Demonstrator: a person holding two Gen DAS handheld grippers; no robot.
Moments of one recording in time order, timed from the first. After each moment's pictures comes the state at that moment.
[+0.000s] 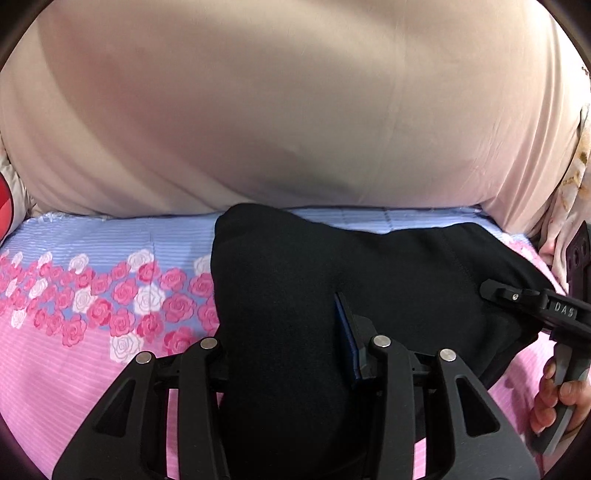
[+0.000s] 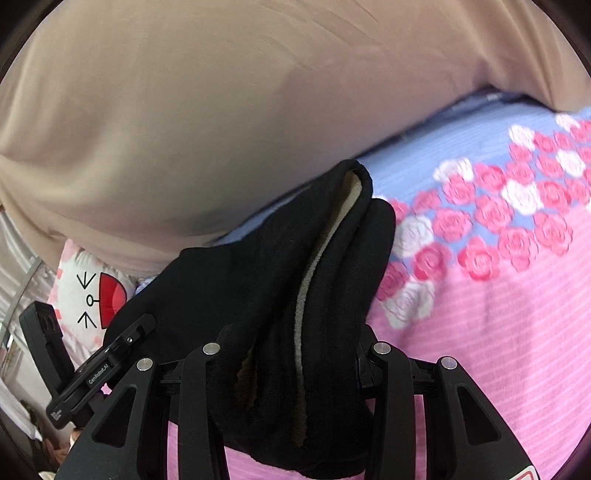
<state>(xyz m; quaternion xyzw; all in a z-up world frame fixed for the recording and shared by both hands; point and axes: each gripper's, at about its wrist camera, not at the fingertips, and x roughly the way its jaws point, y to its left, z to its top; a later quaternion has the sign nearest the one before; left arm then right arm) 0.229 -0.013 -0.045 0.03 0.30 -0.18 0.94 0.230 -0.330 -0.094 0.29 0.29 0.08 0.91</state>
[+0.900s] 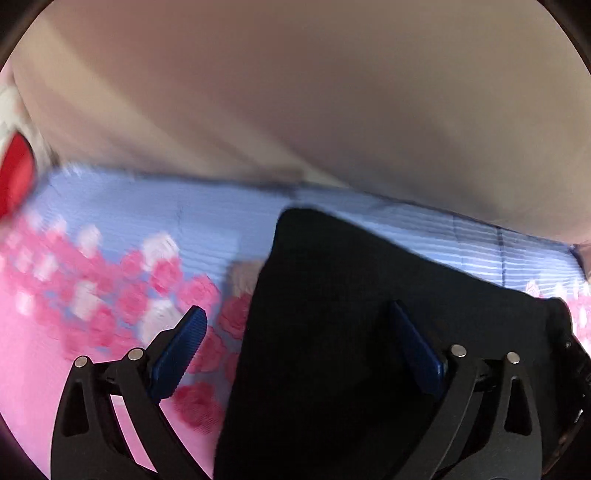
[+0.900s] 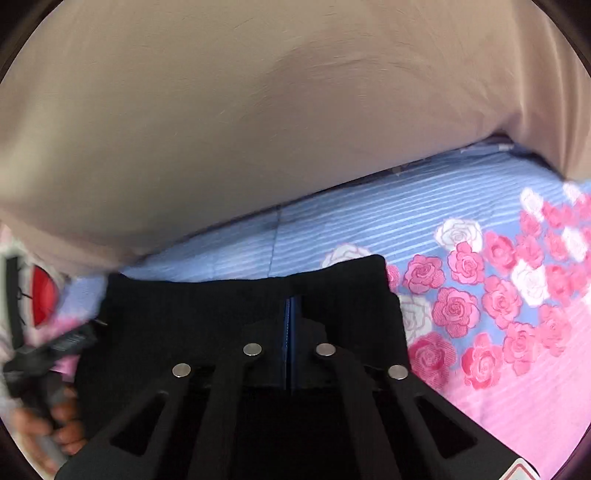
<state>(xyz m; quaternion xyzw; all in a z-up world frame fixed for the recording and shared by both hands) 0.339 -0.014 -0.066 -0.03 0.43 -0.04 0.90 0.308 -0.306 -0.083 0.20 0.31 -0.01 0.93</state>
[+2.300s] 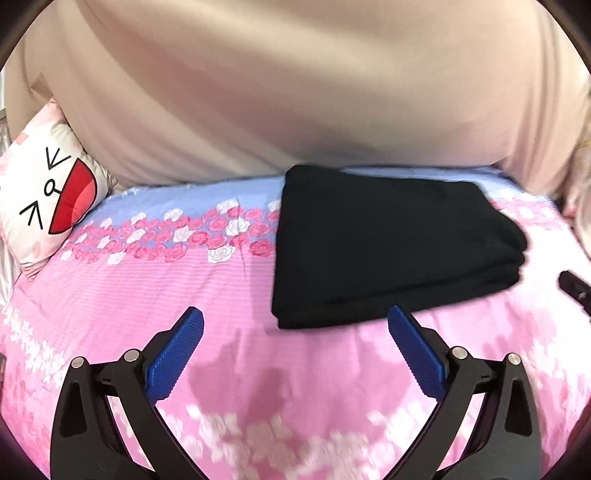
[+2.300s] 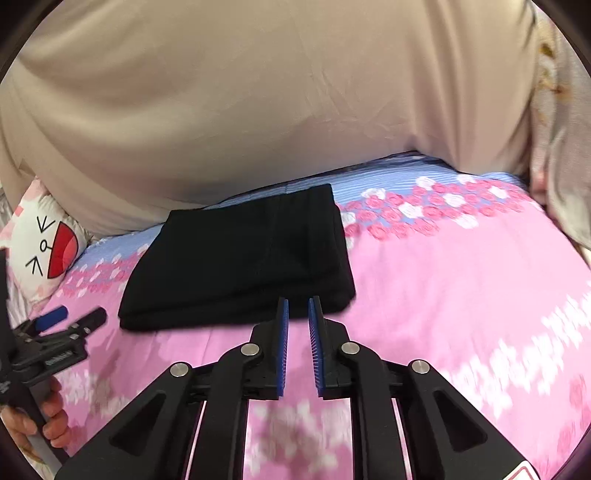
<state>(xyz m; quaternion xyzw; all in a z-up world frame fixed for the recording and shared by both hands) 0.094 0.008 -0.012 0.07 0.33 -0.07 0.94 0.082 -0.250 -0.052 0.13 0.27 -0.07 0.95</state>
